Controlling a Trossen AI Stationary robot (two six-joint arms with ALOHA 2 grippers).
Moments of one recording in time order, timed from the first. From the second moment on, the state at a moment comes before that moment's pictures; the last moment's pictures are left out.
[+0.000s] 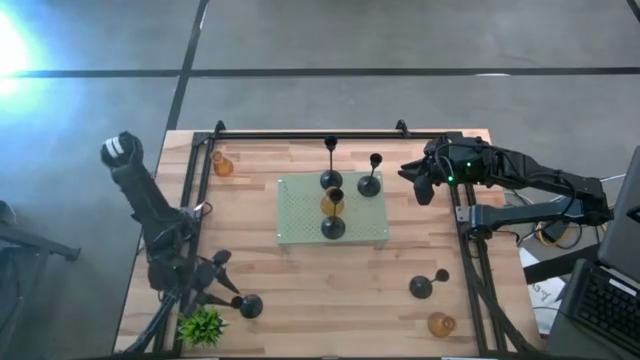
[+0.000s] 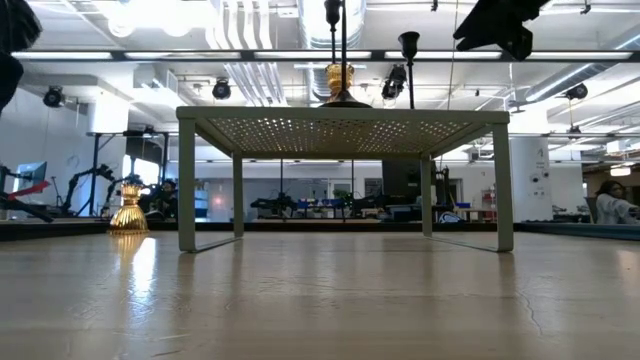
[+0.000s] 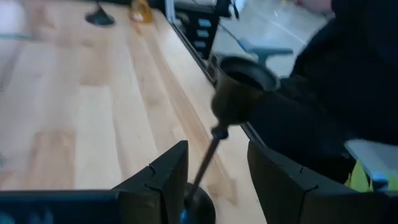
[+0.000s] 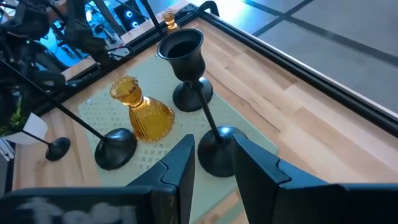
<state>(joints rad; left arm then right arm) -1.14 0.88 0.24 0.28 -0.60 -0.53 -0.20 0.83 0.99 -0.69 0.12 0.46</state>
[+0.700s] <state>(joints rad) -0.98 1.06 0.28 0.41 -0.40 -0.49 -0.20 0.83 0.99 -0.69 0.12 0.45</state>
